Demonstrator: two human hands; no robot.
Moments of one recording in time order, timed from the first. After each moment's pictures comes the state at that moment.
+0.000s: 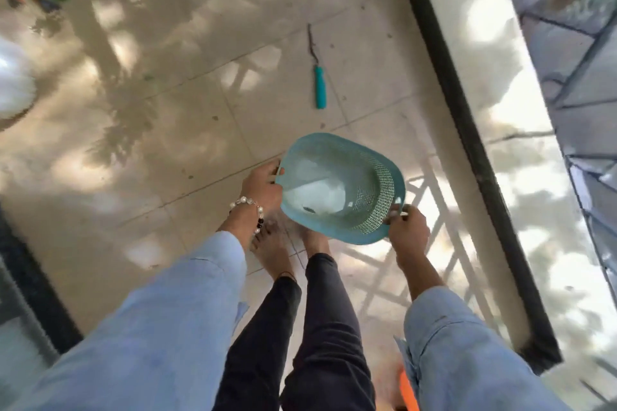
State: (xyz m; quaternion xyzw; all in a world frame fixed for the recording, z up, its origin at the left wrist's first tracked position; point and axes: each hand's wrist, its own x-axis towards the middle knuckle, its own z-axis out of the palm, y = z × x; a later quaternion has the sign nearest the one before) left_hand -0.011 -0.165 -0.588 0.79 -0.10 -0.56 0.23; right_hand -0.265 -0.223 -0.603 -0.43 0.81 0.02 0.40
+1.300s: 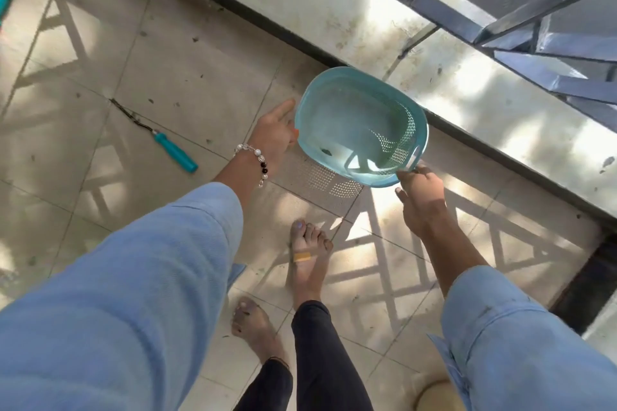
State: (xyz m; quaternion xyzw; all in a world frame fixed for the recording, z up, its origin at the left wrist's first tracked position) left_hand -0.228 -0.448 -0.719 0.67 -0.24 -0.69 0.12; right_hand -0.445 -0.330 -0.734 0.06 0.79 -0.31 0.52
